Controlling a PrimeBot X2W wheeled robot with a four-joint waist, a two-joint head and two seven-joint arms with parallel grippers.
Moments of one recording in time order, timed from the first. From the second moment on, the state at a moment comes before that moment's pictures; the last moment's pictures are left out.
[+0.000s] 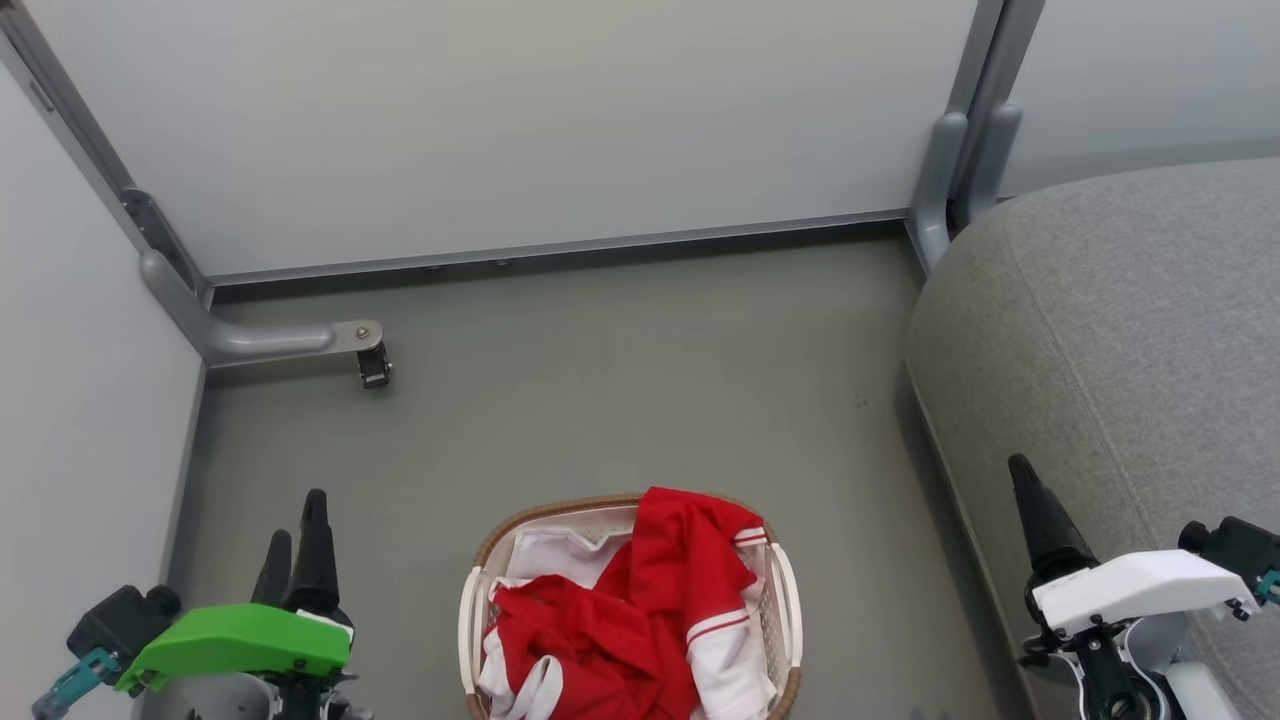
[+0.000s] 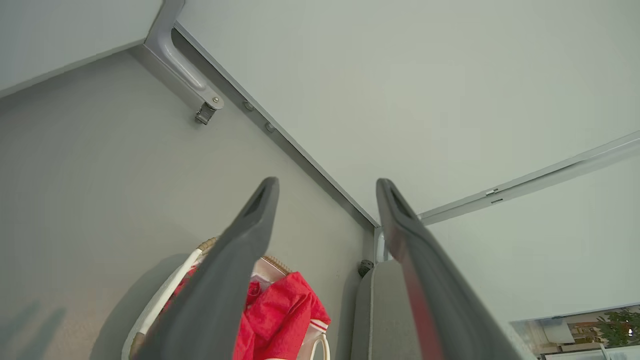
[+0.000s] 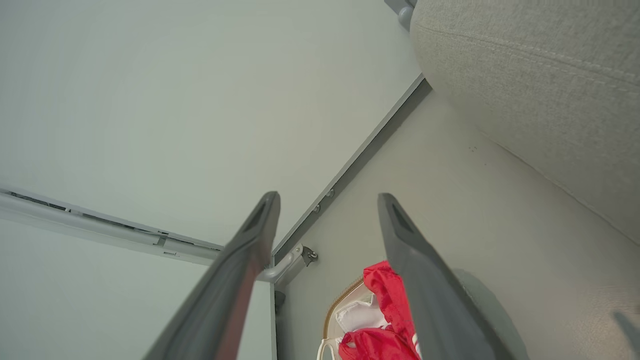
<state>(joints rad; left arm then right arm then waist) -0.07 0.07 0.02 0.29 -1.00 -0.07 -0.02 -0.10 -0.10 -0.01 0.29 1.09 0.13 -0.02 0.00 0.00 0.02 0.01</state>
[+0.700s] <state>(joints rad) -0.07 0.11 -0.10 0.32 -0.71 0.01 -0.09 -0.11 -0.10 0.05 0.35 0.79 0.13 -0.09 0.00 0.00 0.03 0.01</state>
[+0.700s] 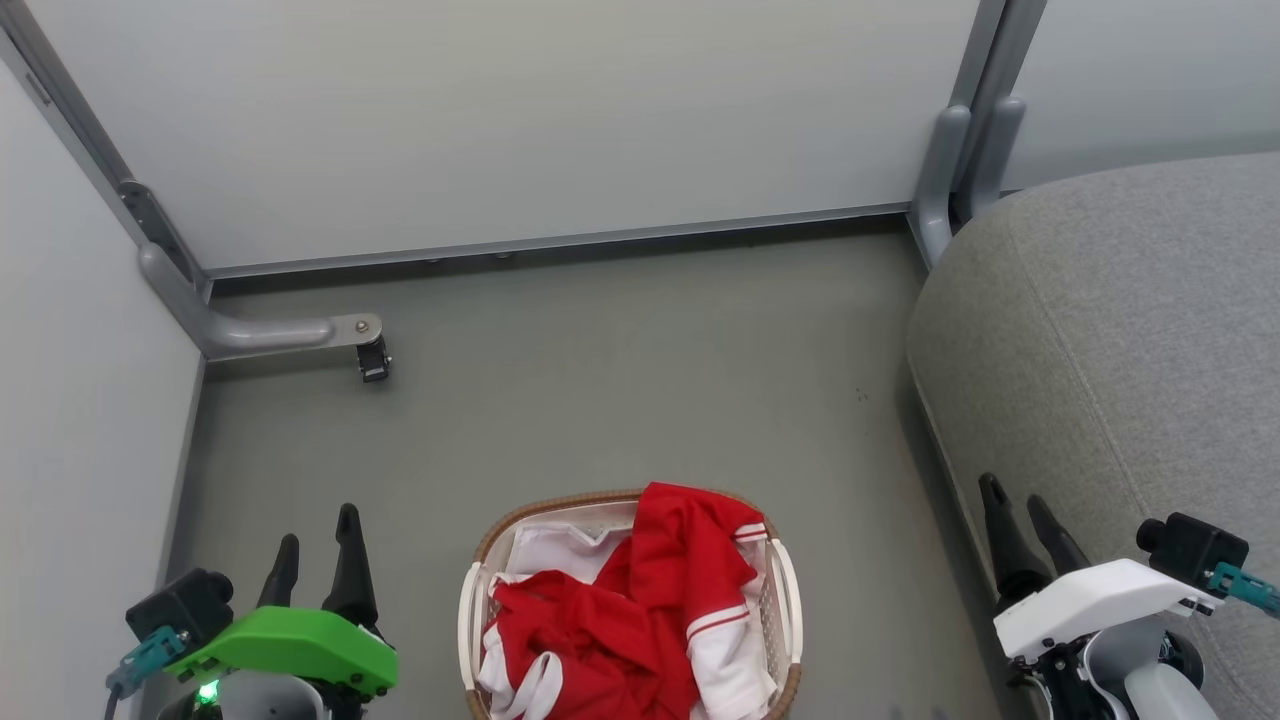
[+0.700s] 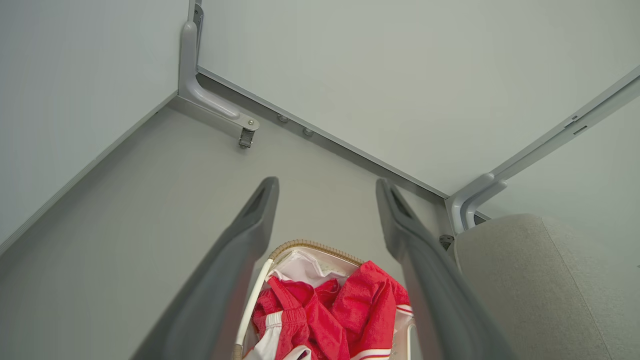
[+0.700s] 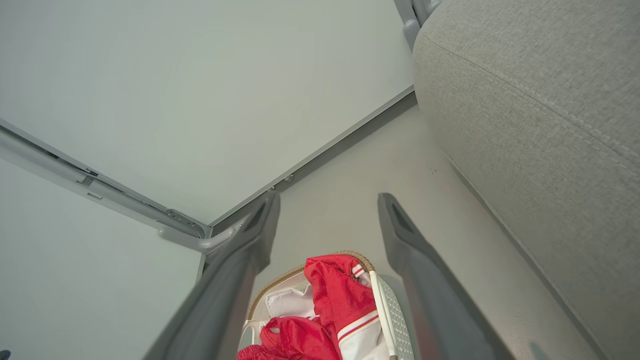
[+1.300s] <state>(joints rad) -0.07 0.12 -0.16 0.34 -0.51 0.06 -0.14 -0.11 -0.10 0.06 0.38 0.57 0.13 -0.14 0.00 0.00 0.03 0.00</state>
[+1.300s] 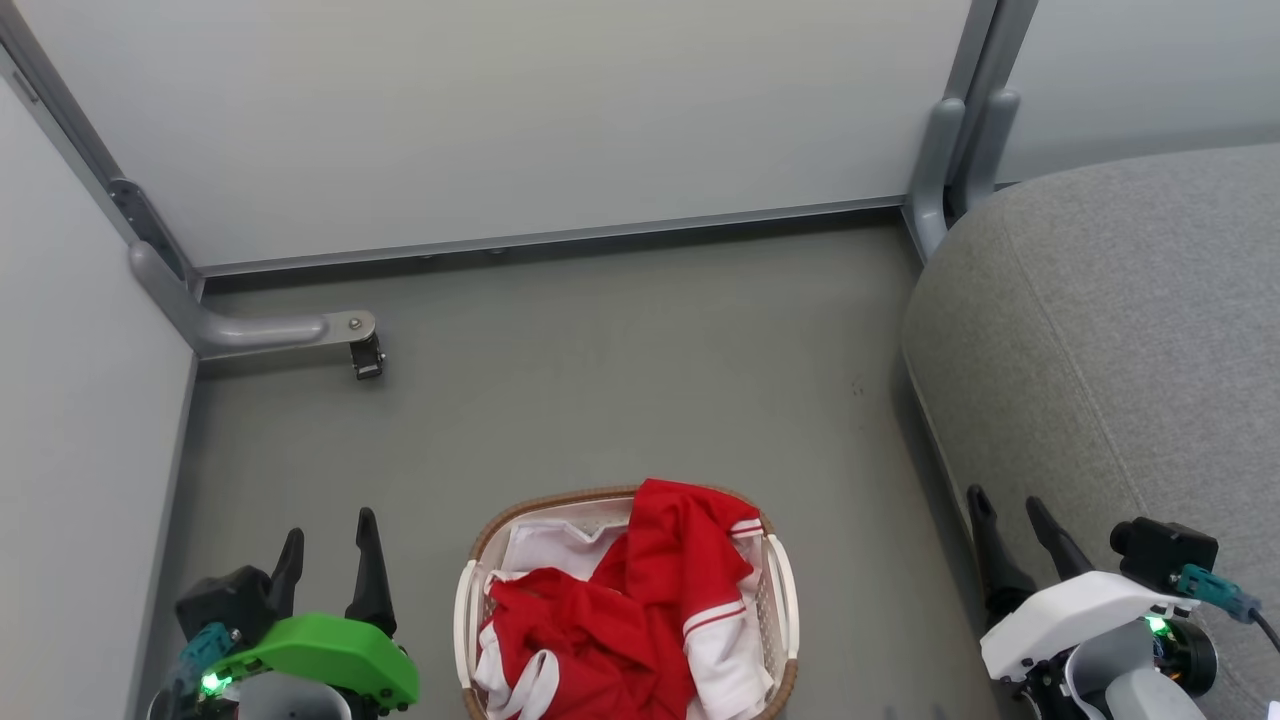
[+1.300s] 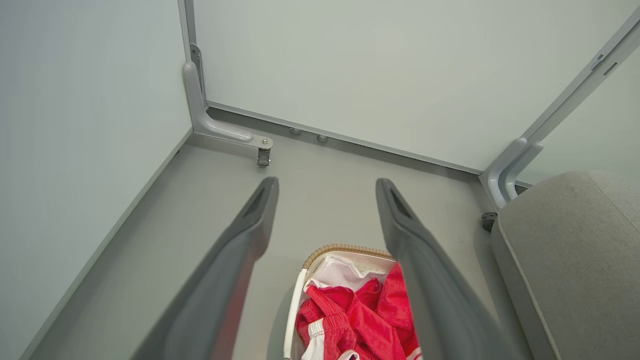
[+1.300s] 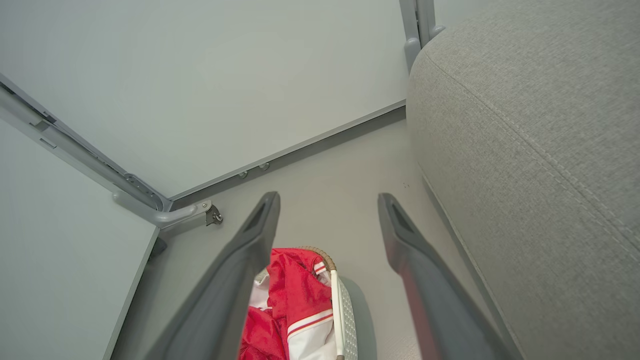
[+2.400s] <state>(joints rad) -0.03 0.10 -0.17 0.36 -0.22 0.10 -0.22 -0.11 -0.09 0.08 0.43 0.27 0.13 -0.22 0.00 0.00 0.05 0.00</state>
